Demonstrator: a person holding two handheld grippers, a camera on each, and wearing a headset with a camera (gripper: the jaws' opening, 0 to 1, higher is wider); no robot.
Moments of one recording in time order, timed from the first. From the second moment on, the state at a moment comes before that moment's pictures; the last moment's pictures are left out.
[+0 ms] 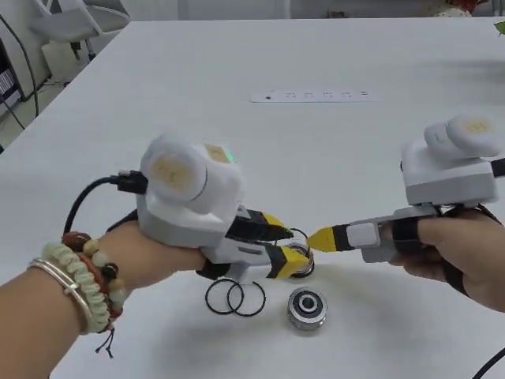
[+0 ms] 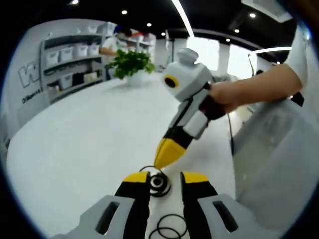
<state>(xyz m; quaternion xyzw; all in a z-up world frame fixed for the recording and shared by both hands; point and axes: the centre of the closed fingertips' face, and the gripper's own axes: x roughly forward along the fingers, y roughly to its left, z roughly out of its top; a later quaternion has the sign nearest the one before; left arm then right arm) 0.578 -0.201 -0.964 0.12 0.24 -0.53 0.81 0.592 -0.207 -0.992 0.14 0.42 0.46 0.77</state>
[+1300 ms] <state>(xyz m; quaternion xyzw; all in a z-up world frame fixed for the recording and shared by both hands) 0.536 -0.092 -0.862 0.17 0.15 -0.45 0.86 0.587 -0.186 -0.954 0.13 0.37 0.50 0.77</state>
